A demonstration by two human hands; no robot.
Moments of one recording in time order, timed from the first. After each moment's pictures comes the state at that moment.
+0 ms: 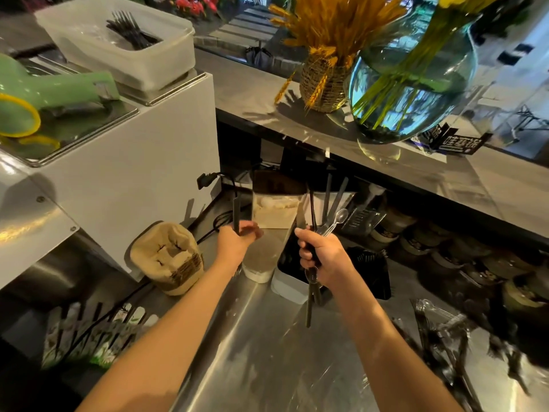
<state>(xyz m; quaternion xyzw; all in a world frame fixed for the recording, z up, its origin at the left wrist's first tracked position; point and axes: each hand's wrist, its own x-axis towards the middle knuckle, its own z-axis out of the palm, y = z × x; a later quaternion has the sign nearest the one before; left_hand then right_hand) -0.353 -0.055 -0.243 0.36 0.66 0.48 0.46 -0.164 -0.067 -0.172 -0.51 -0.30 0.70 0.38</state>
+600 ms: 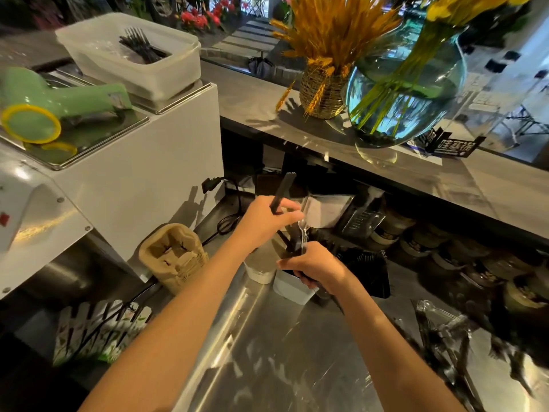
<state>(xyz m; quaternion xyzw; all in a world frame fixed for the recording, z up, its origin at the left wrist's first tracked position) -0.328 -0.057 -0.140 0.61 0.55 0.39 0.41 -0.171 -0.084 -0.163 -0.59 -0.57 0.56 0.12</state>
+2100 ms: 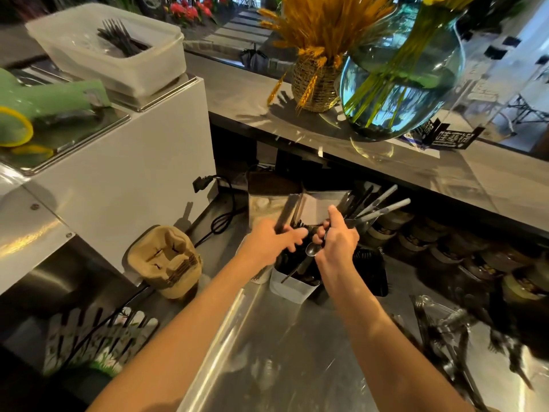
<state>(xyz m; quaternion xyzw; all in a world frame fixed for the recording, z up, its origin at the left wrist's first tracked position) -0.301 -0.077 -0.159 0.51 0.57 0.36 0.53 -0.171 -0.049 -0.165 -0.54 -0.11 0.53 0.64</state>
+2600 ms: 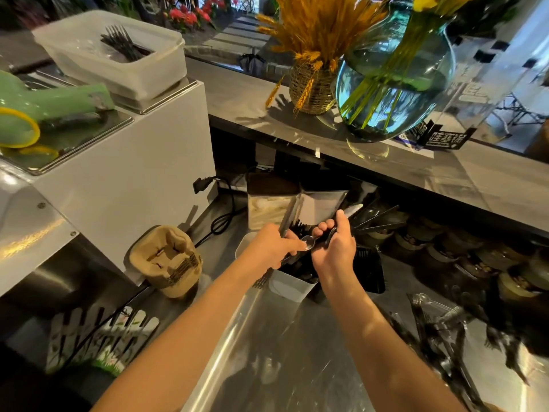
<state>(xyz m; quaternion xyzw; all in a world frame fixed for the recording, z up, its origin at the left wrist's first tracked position) -0.293 -0.083 -0.156 0.48 0.61 0.29 0.56 -0.164 -0.061 -0.175 -0.41 -0.06 0.59 0.70</state>
